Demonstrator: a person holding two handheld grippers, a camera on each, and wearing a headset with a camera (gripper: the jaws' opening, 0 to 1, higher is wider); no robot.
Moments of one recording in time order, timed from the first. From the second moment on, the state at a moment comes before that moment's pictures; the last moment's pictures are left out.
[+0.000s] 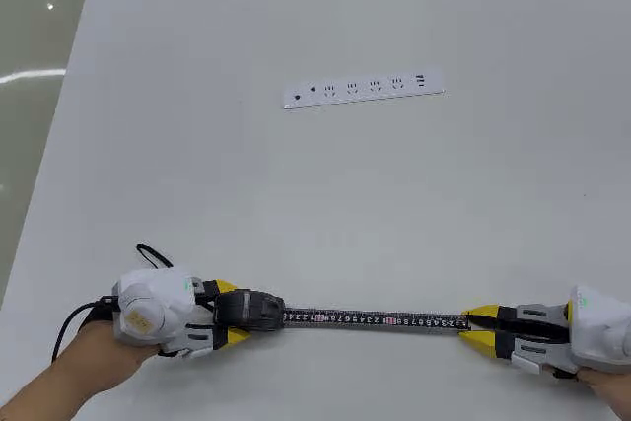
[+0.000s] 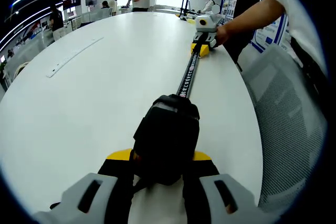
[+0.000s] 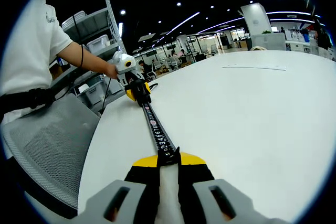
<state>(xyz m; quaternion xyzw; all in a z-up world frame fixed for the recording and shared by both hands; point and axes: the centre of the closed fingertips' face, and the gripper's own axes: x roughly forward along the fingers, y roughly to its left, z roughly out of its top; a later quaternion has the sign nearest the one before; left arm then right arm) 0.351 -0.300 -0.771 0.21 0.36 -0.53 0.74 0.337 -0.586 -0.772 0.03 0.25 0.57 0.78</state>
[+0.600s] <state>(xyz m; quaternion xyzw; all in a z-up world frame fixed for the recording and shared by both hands) 0.350 -0.300 -0.772 0.22 0.36 -0.54 0.73 0.333 -0.586 -0.772 0.01 0.26 0.57 0.78</state>
